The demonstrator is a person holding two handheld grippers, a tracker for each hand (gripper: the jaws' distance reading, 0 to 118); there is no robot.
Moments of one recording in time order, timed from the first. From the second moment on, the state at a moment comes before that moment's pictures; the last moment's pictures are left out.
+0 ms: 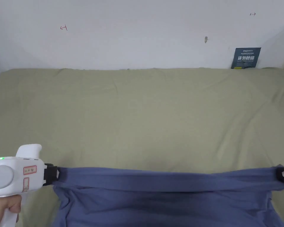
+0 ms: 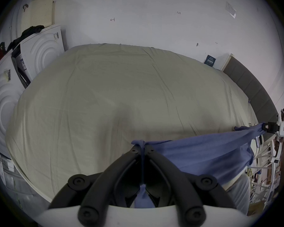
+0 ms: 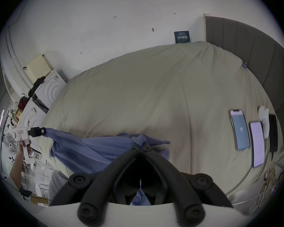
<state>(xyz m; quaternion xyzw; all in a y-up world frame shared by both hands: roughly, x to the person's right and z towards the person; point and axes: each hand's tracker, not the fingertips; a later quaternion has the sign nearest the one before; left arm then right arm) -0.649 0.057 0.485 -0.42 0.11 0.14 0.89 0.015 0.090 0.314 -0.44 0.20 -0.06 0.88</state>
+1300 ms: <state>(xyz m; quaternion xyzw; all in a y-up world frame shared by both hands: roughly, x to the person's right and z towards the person) -0.672 0.019 0.583 -0.40 0.15 0.25 0.87 -0.084 0.094 0.457 -0.35 0.13 -0.01 0.93</state>
